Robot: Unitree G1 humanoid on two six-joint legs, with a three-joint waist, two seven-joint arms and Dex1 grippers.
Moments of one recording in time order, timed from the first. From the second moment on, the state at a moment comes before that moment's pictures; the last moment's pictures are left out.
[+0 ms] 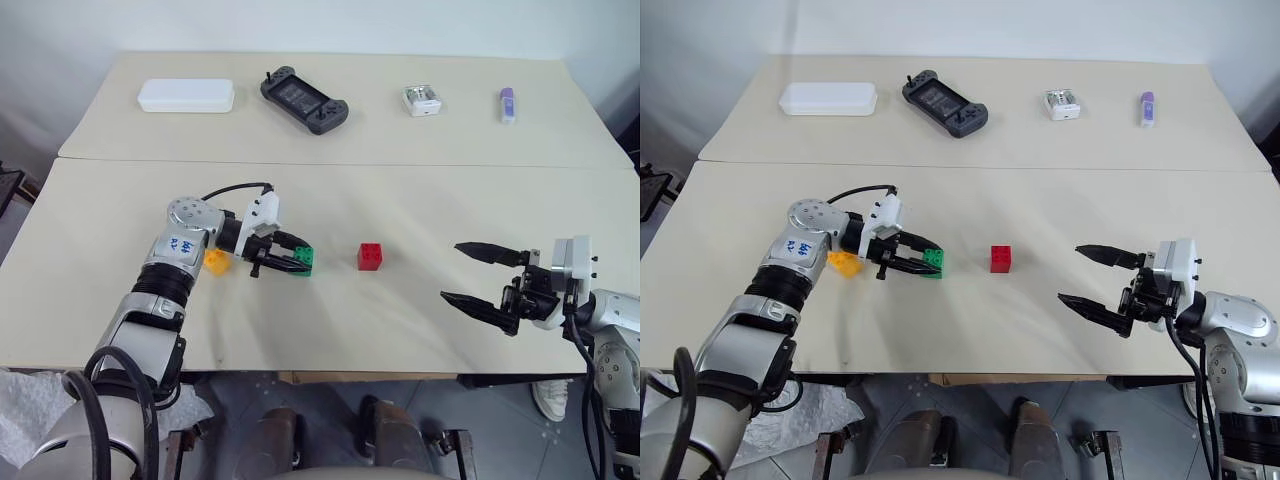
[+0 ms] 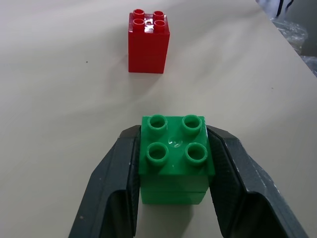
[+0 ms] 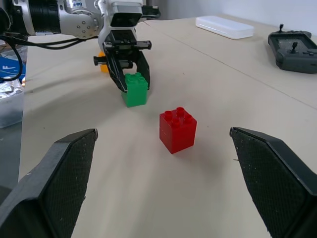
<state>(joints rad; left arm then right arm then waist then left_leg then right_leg) -0.93 0.44 -0.20 0.81 -0.13 -0.07 -1.42 -0.09 -0.72 -0.29 -0.11 0.64 0.15 1.25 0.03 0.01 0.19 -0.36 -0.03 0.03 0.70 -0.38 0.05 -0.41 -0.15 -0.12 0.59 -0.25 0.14</state>
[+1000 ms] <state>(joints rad) -0.72 0.67 0.13 0.44 -0.38 0.06 -1.48 -0.24 -0.63 -0.13 -0.09 0.65 0.20 1.26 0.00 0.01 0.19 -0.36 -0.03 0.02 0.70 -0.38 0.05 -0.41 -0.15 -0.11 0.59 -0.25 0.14</state>
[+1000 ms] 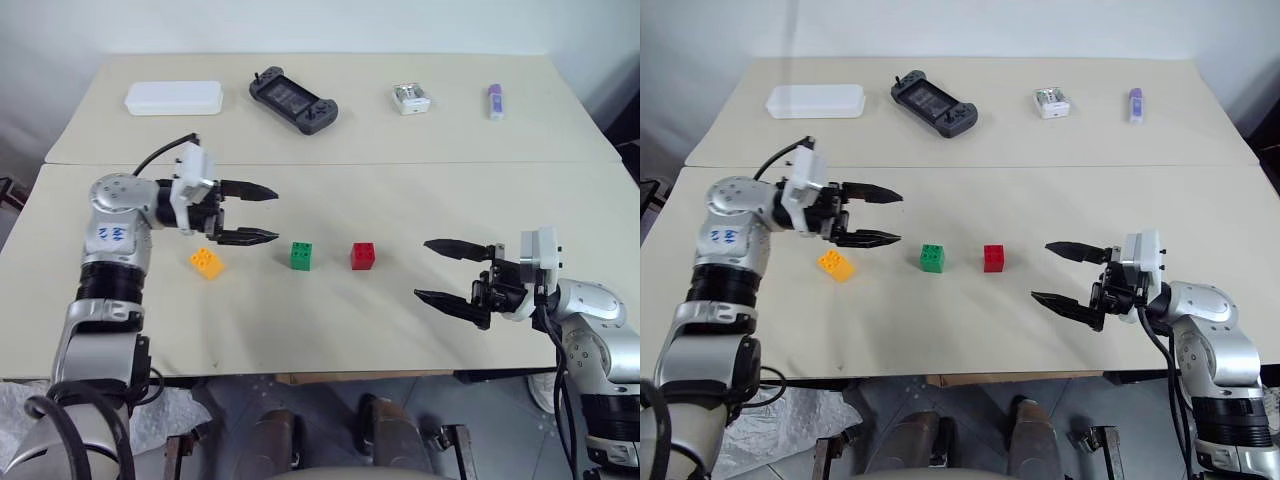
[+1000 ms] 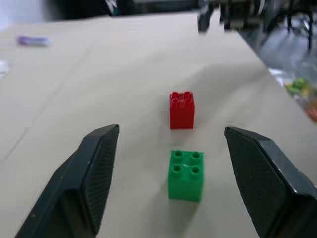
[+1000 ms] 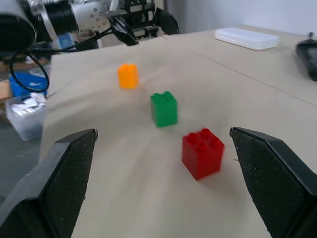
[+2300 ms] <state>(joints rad) -0.17 0.63 0.31 0.21 -0.40 0.15 -0.92 -0.34 -0.55 -0.01 -0.02 0.56 0.08 1.36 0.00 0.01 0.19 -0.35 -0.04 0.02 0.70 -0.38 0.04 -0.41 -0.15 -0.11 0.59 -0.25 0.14</state>
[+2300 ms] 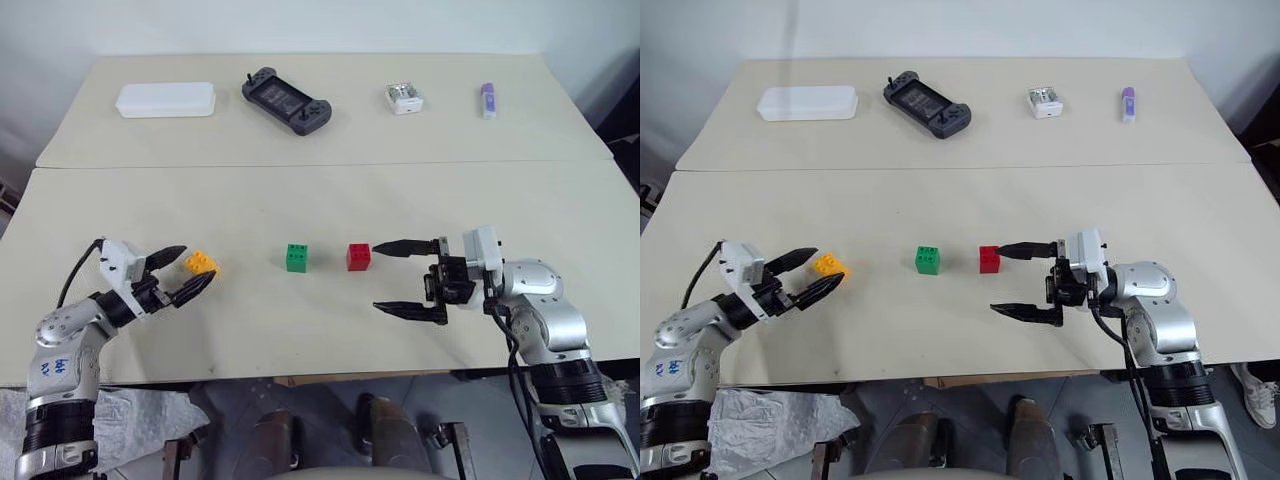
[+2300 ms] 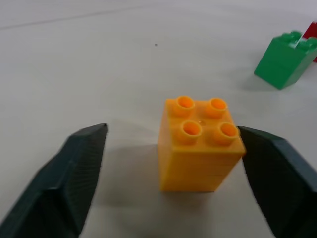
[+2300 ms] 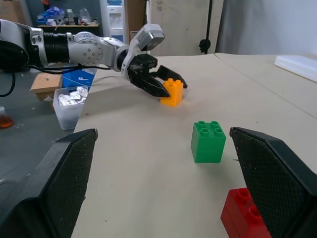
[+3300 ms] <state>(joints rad) -0.92 0.60 -0.01 1.17 -0.14 -0.41 -1.50 -0.16 -0.61 -0.13 -0.13 0.56 0.07 1.26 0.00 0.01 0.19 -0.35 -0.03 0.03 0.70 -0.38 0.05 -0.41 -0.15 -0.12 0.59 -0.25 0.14</state>
